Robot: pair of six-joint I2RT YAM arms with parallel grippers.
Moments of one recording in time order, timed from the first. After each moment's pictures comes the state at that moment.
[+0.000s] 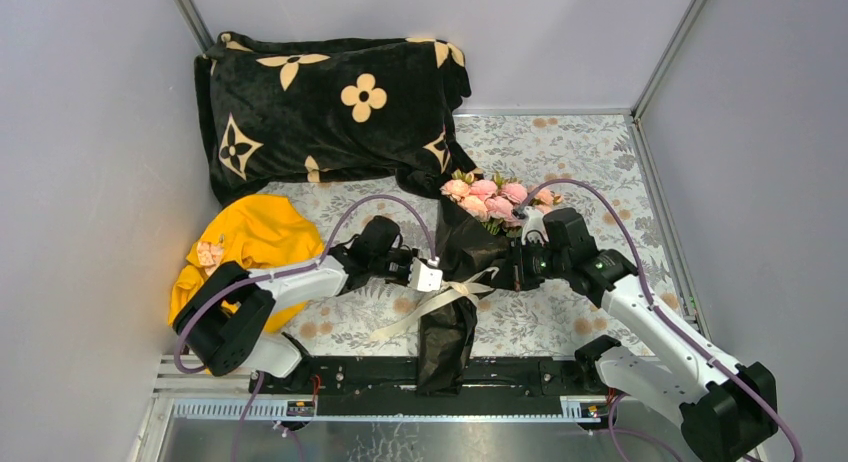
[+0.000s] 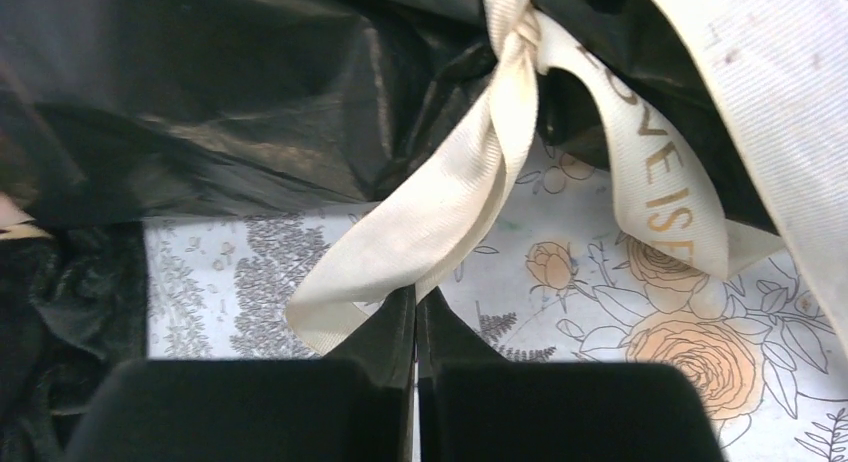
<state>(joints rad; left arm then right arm) -0.69 1.44 0.61 0.03 0.48 1.05 0.49 0.93 0.66 -0.54 -0.51 0.40</state>
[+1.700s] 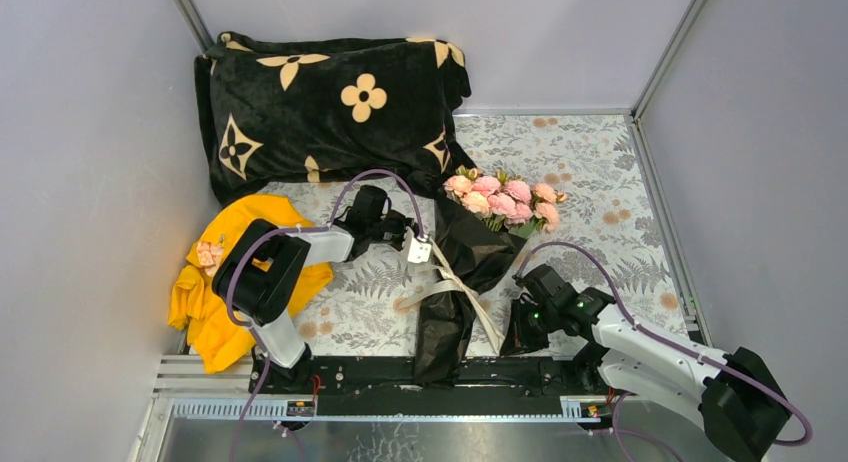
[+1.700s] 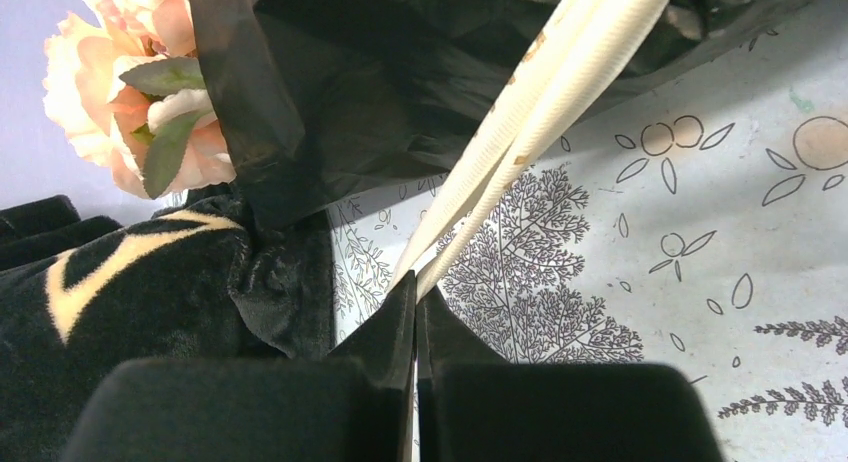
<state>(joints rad) -0.45 1.72 0.76 0.27 0.60 1.40 0.73 0.89 0.32 -0.60 -0.41 0.81</state>
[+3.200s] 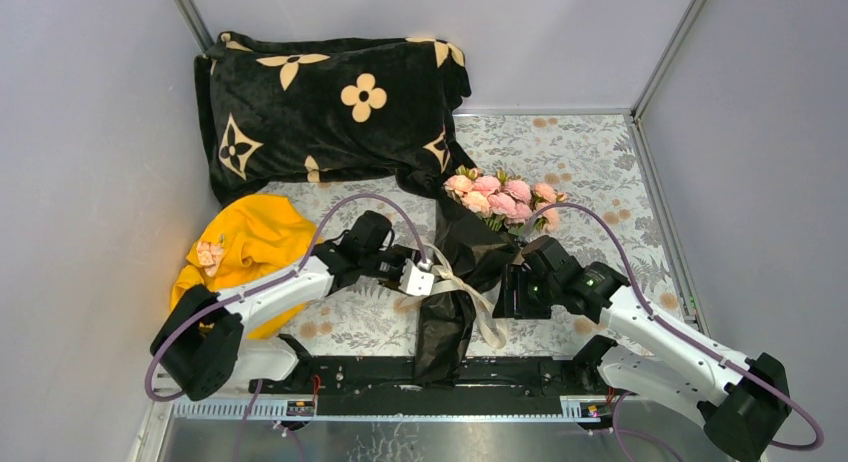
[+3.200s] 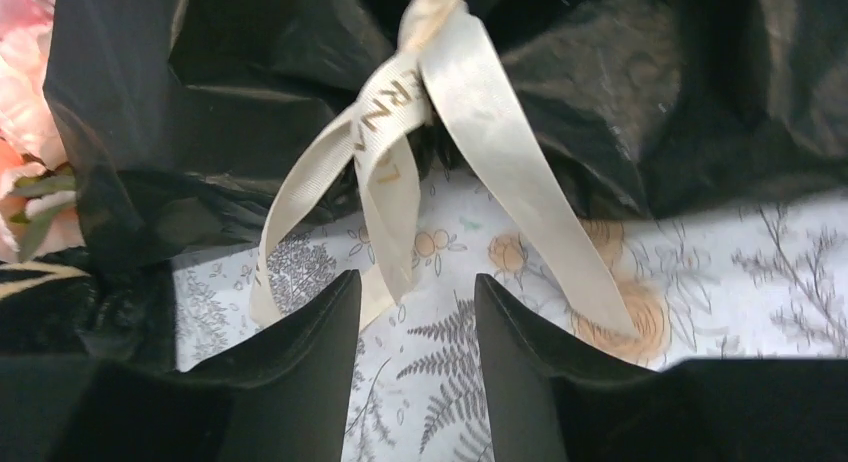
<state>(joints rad) -0.66 1.26 0.66 -0.23 0.59 1.17 0.73 0.89 0.62 -0.79 -0.17 0.73</state>
